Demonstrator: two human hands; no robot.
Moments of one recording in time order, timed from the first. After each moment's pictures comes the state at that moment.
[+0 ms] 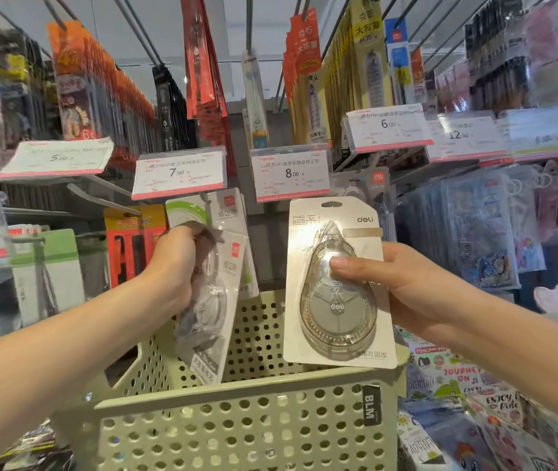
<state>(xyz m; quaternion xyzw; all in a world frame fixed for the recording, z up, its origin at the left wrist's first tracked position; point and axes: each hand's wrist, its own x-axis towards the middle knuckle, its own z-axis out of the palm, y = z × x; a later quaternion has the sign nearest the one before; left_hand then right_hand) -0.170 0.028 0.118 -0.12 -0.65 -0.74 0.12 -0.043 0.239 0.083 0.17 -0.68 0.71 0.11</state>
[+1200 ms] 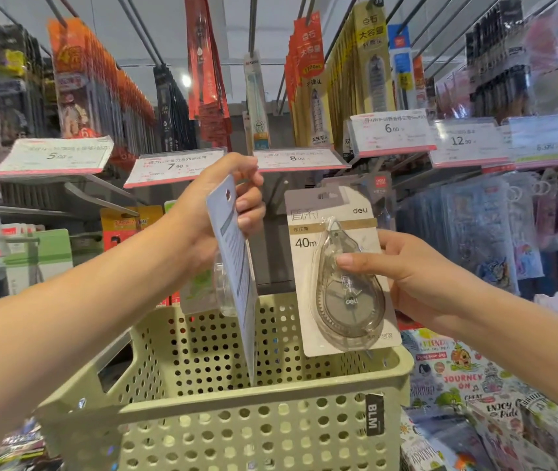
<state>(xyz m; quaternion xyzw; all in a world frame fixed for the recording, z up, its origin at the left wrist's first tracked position) -0.149 0.056 0.177 -0.41 -0.57 -0.71 -0.10 -0.056 0.250 0.091 0.18 -0.68 0.69 0.15</state>
